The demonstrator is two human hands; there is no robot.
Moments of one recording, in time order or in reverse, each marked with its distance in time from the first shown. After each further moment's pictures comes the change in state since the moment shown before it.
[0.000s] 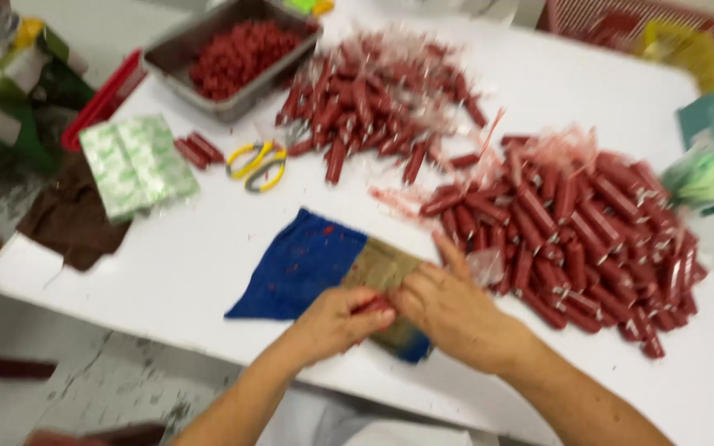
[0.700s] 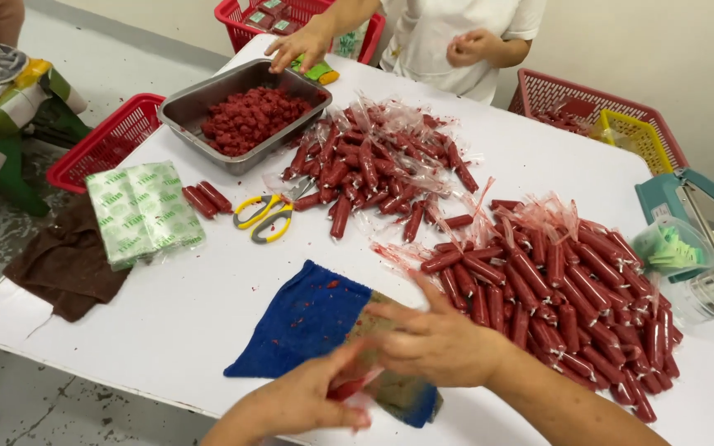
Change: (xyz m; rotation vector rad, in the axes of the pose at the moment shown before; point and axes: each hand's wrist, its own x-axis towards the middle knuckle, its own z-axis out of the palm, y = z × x) left_hand -0.020 -0.027 -0.045 0.098 -0.240 0.006; right_hand 0.042 0.036 0.002 0.010 0.077 -0.414
